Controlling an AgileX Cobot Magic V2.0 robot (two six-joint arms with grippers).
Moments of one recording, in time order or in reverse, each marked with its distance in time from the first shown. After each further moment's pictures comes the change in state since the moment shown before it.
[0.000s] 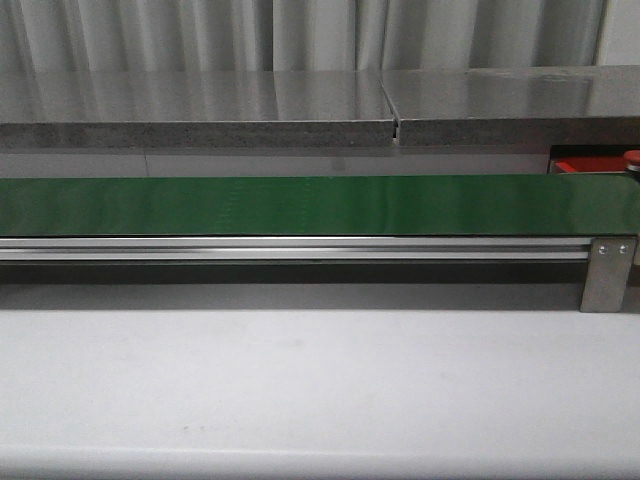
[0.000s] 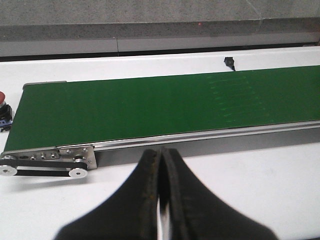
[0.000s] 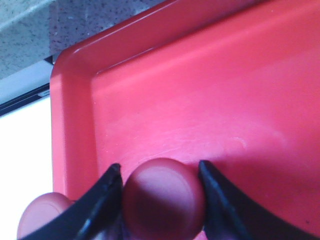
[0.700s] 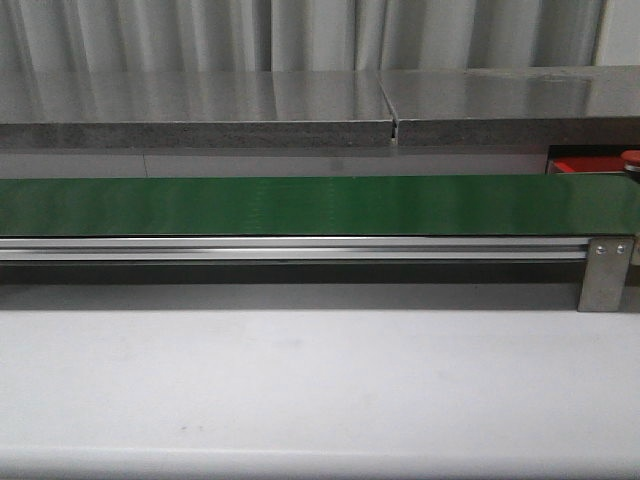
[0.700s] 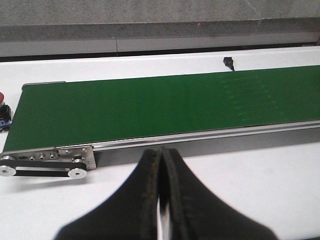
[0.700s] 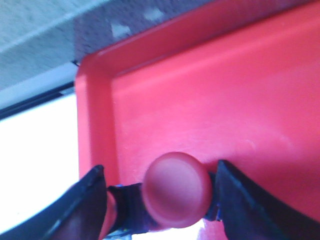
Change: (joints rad) left arm 0.000 0.000 0.000 0.000 0.000 0.000; right arm 0.000 -0.048 0.000 0.000 0.045 -0.020
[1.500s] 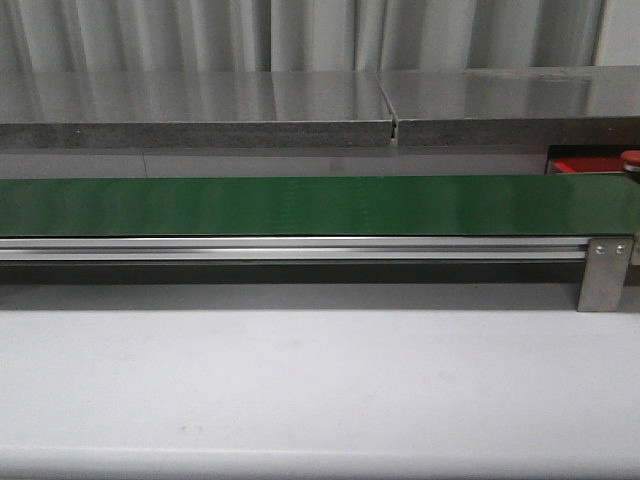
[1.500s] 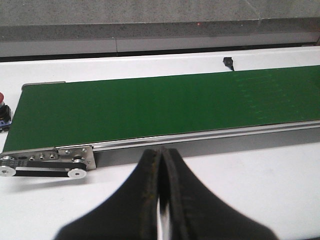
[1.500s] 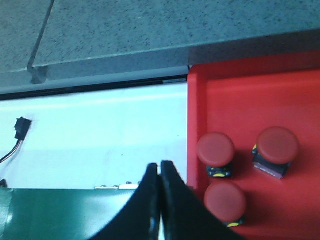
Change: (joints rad) left arm 0.000 0.000 0.000 0.000 0.000 0.000; right arm 0.079 -0.406 0.214 -0.071 0.109 -0.031
